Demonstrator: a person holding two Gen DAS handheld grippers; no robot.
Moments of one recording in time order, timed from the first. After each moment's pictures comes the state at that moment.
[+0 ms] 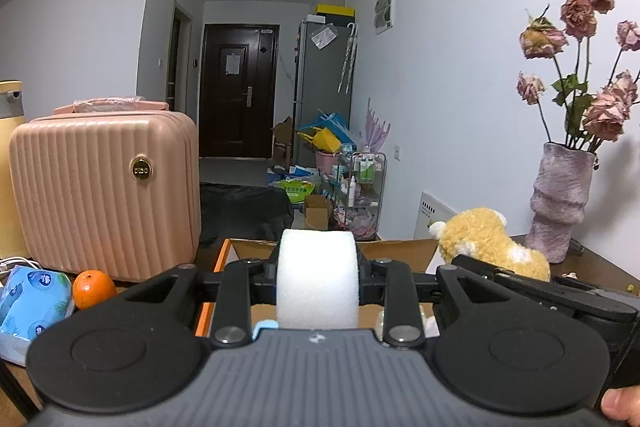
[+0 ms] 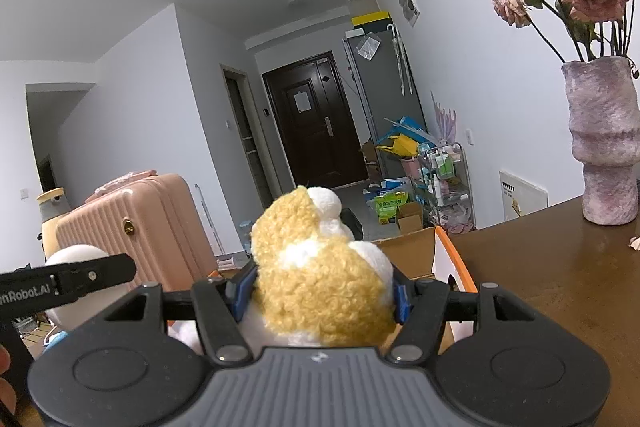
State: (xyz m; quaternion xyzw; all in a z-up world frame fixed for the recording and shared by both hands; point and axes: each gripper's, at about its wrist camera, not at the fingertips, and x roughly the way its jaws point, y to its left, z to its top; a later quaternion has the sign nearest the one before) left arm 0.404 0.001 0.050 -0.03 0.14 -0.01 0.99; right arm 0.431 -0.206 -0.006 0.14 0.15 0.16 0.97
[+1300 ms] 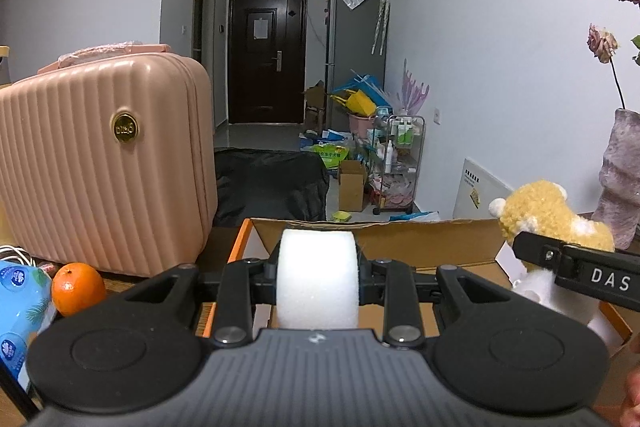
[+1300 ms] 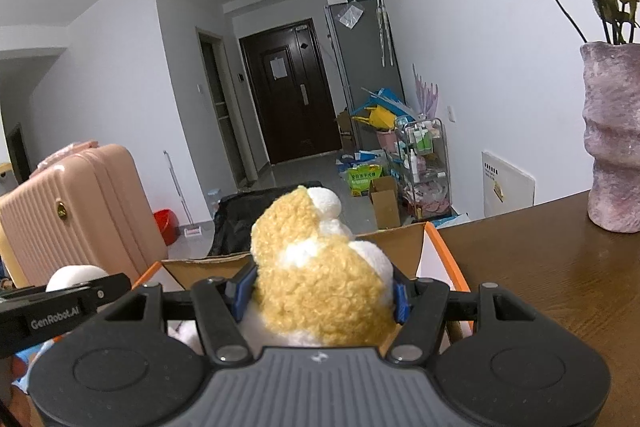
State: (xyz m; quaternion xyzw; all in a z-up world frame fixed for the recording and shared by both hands) left arm 0.502 0.017 0.011 -0.02 0.20 0.05 0.98; right arm 0.507 -0.188 -0.016 0.10 0.21 0.12 0.97
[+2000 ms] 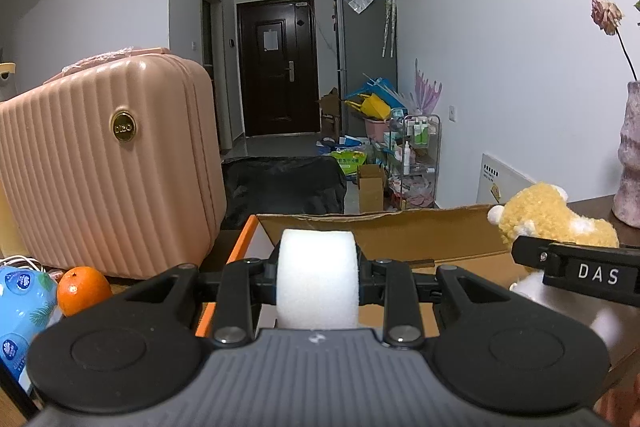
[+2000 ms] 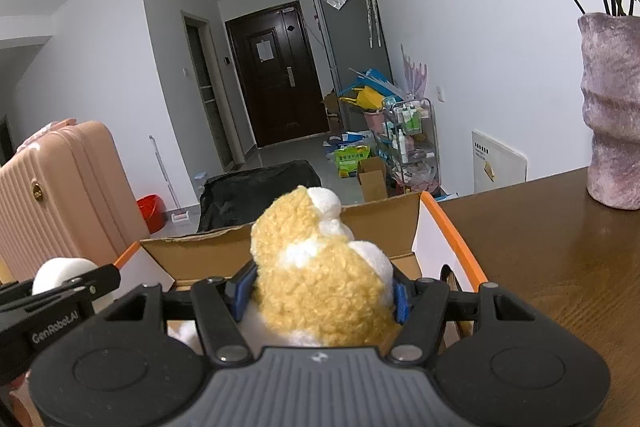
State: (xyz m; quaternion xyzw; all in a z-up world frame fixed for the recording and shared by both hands) left arm 0.507 0.002 -0.010 0.02 0.19 0.07 0.98; right arm 0.523 -0.180 -0.032 0.10 0.24 0.10 0.96
